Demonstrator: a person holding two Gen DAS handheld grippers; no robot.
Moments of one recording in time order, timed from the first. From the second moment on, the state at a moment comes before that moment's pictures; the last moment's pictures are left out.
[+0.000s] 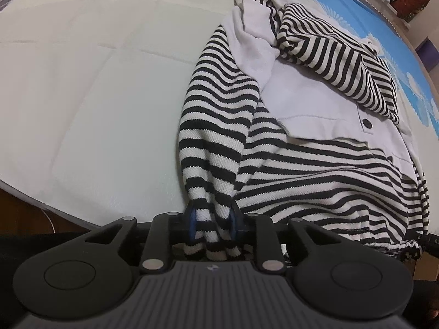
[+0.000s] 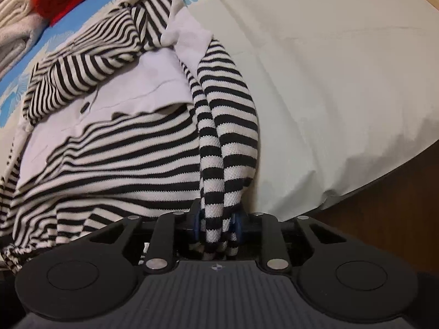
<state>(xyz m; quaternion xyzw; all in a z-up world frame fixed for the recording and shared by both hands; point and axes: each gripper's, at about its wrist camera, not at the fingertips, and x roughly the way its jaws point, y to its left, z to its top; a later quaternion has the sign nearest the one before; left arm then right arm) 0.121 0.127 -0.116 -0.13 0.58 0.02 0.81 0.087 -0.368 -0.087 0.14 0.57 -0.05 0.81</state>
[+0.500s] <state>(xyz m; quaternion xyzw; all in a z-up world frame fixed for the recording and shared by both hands) 0.118 0.122 -0.109 -0.10 0.56 0.00 0.83 0.087 -0.360 -0.082 0.11 0.56 -0.04 0.82</state>
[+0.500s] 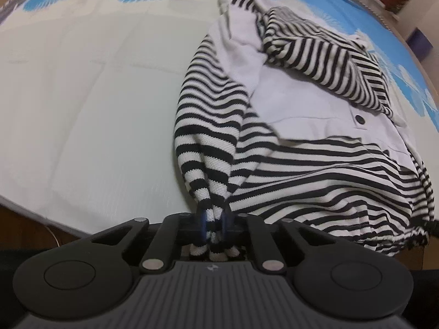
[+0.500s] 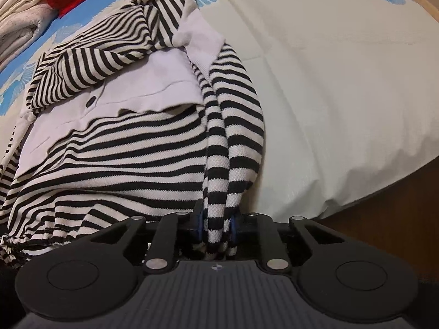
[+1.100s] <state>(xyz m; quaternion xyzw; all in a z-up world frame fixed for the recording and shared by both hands) 0.063 0.181 0.062 -0.20 0.43 -0.13 0.87 0.022 -0.388 0.086 0.19 0.40 0.07 0.90</state>
